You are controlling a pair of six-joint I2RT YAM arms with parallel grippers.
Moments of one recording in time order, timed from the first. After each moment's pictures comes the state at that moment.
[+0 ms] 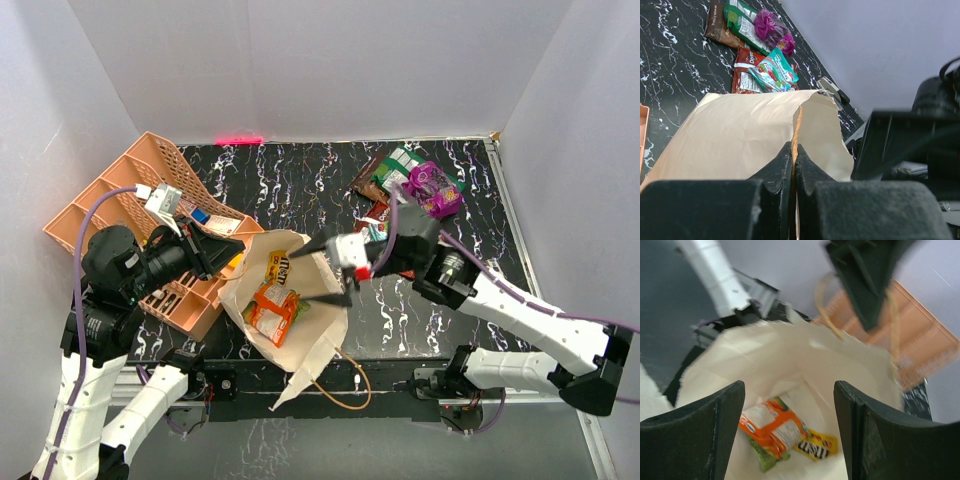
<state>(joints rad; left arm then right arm) -0.30 0.65 1.15 -0.68 0.52 -0.49 1.04 1.11 1.13 -0.15 -0.76 -0.58</state>
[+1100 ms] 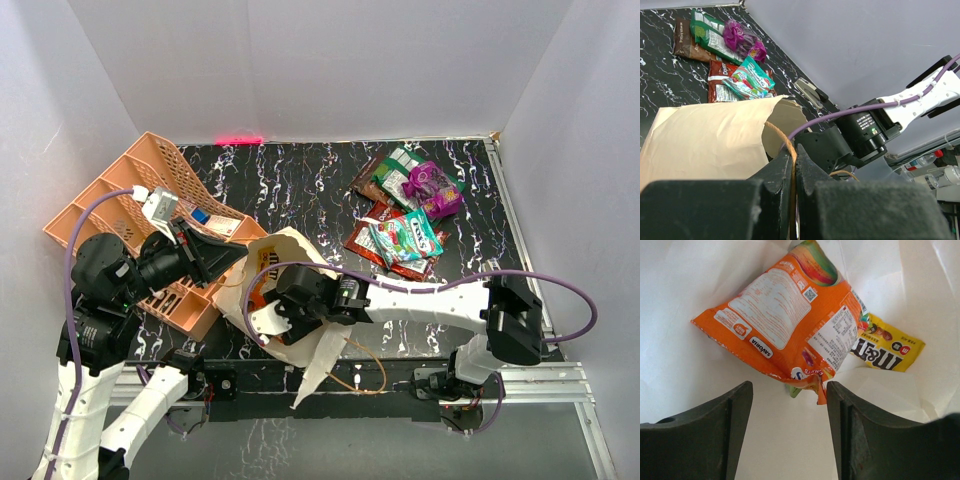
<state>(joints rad) -0.30 0.62 1.15 -0.60 0.64 -0.49 1.25 1.56 1.16 -0.47 -0.04 -0.88</state>
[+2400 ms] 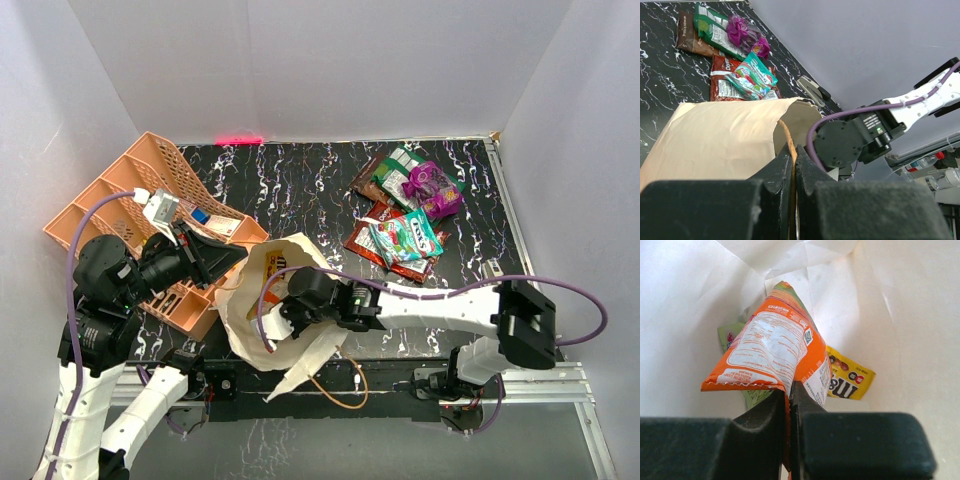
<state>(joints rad) -0.30 0.61 1.13 -0.62 0.63 -0.50 1.25 1.49 1.03 -0.21 -0.07 -0.96</state>
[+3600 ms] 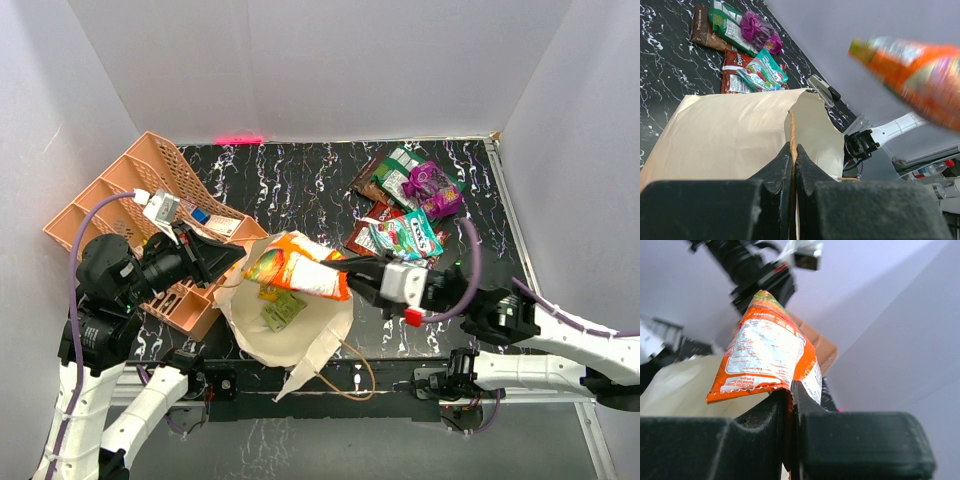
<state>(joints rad) -0.30 0.62 1.13 -0.66 0.58 -0.49 1.25 0.80 1.06 -0.01 -0.13 -0.58</state>
